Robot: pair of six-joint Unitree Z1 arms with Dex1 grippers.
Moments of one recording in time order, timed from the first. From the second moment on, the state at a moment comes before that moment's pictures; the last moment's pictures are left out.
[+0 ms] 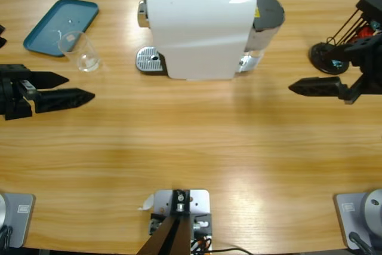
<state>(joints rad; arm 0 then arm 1) -0.84 1.19 -0.67 0.23 -0.10 -0.26 0.63 1.24 -0.86 0.50 0.03 -0.02</state>
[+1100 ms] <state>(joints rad) -0.42 1.42 -0.80 -0.22 -0.72 -0.60 0.63 1.24 -0.77 0.38 0.03 0.01</state>
